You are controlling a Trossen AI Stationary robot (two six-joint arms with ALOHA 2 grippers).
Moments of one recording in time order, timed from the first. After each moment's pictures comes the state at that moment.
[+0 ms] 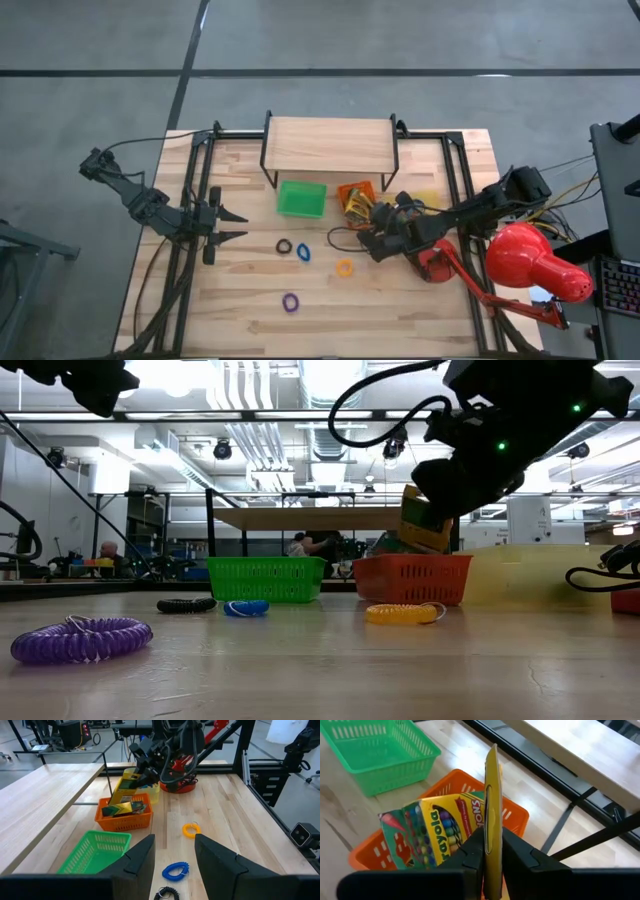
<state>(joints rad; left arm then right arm) -0.61 0.52 0.53 -0.37 -0.60 -0.18 0.29 1.59 0.80 -0.38 1.00 0.81</state>
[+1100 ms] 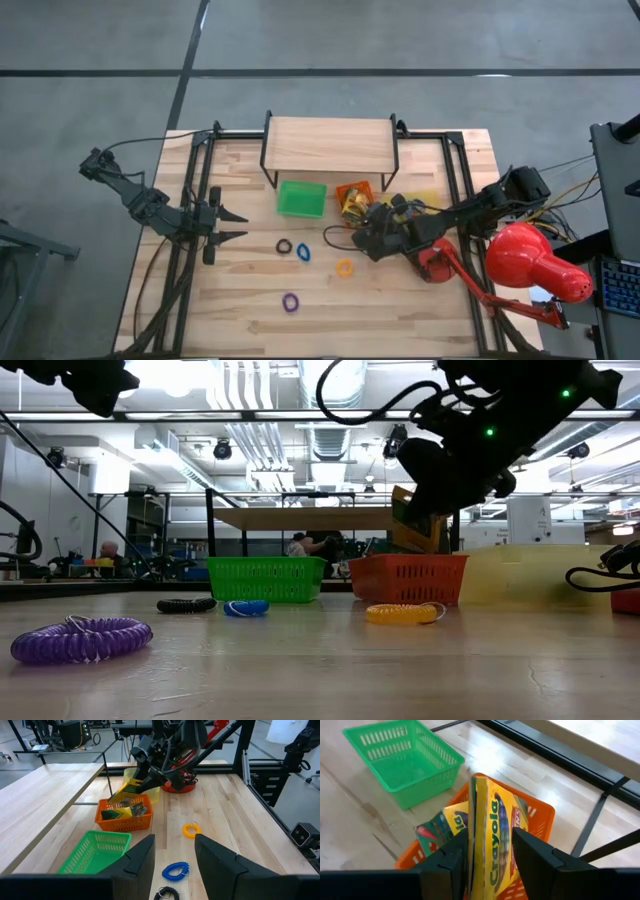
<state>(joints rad) -0.61 0.52 0.53 -0.37 -0.60 -0.18 0.29 1.59 0.83 -0.30 0.94 0.86</state>
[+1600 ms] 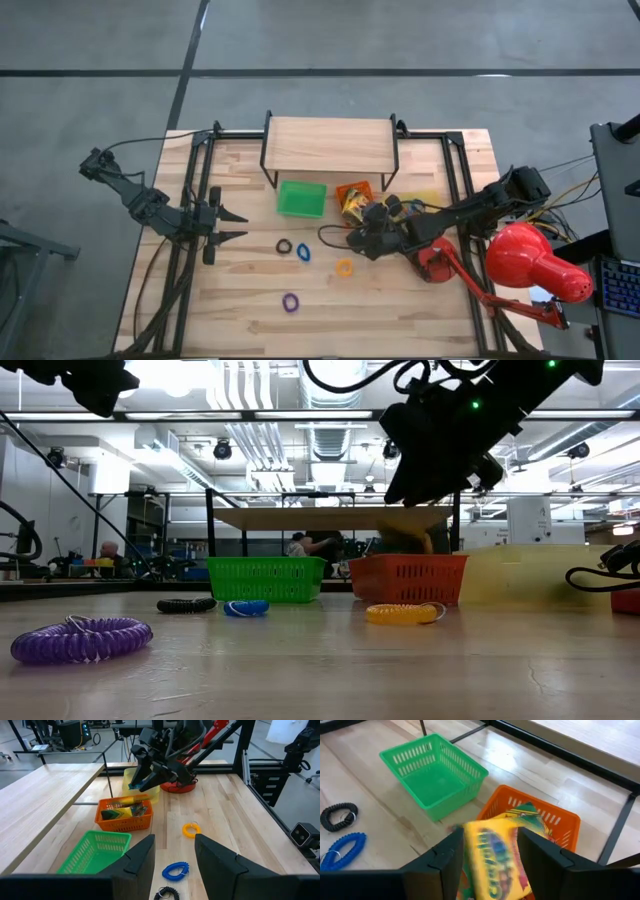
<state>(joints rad) -0.61 0.52 0.53 -0.37 -0.60 -0.18 0.29 1.59 0.91 -0.30 0.88 0.86</state>
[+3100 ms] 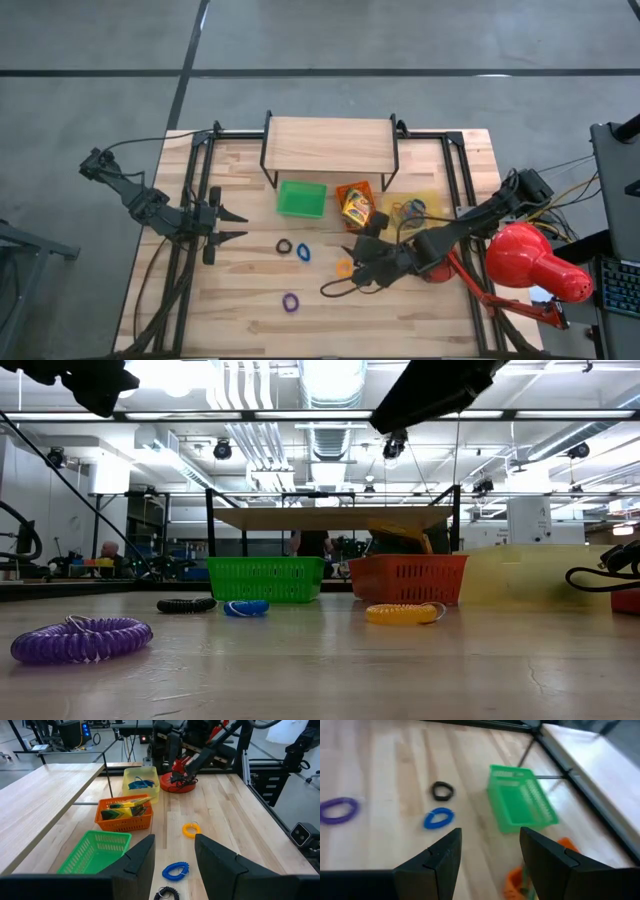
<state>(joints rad) -0.61 0.52 0.53 -0.37 -0.60 -0.18 0.48 1.59 1.08 -0.29 0.78 0.35</state>
